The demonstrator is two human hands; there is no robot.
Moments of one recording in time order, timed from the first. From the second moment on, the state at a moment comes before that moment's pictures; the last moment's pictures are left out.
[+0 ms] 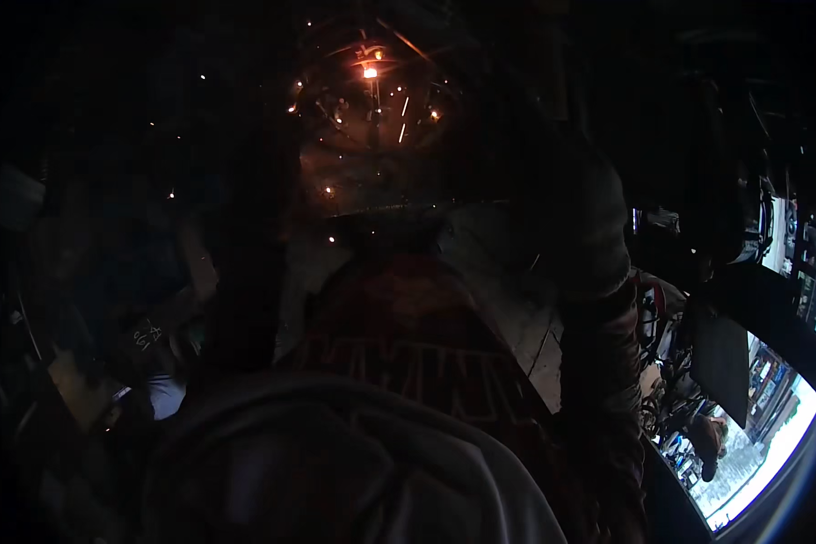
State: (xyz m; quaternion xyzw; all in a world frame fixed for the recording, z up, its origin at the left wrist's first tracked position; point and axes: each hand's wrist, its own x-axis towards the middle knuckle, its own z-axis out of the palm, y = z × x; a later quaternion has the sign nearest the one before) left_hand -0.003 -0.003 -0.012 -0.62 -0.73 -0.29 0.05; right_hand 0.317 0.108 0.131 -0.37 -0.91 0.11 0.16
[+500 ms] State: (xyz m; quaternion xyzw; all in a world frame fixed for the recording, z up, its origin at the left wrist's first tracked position) left_hand -0.010 -0.009 0.000 -0.59 -0.76 -0.27 0.04; right_hand 0.286 0.096 0.138 -0.44 -0.89 0.11 0.08
